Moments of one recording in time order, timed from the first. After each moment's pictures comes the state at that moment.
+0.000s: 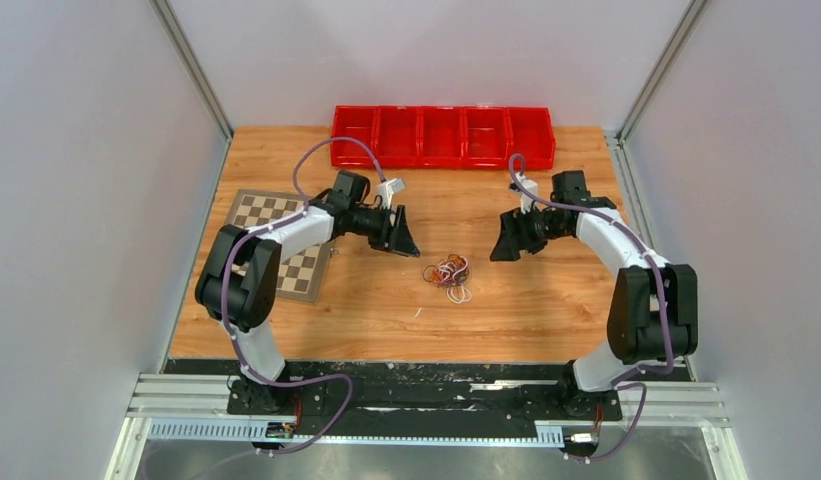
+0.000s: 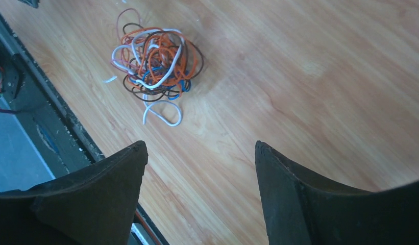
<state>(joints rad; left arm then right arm) -0.41 1.78 1.13 -0.23 0.86 -0.27 0.06 1.55 1.08 -0.66 -0.73 -0.32</state>
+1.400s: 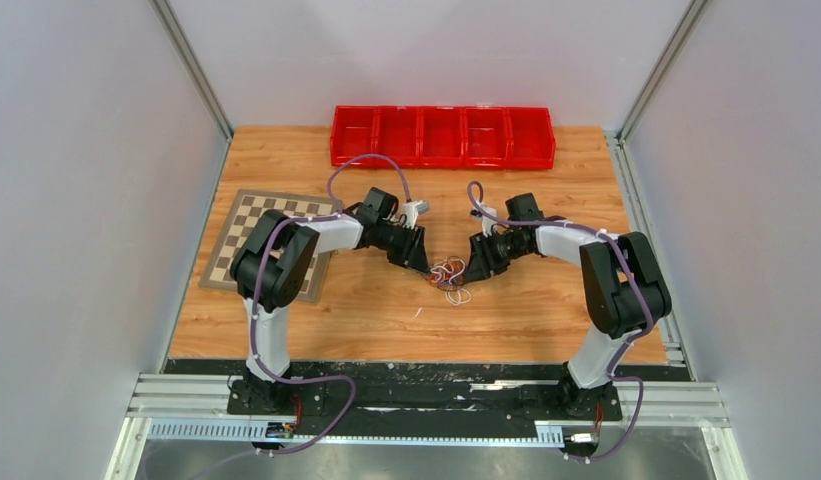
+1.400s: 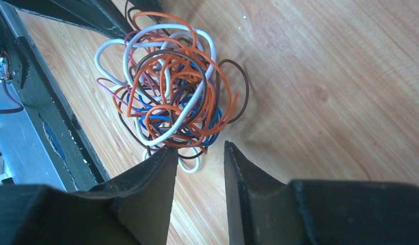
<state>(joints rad) -0.53 1.99 1.16 -0.14 0.76 -0.21 0.27 1.75 0.94 -0.37 -0.78 -0.15</state>
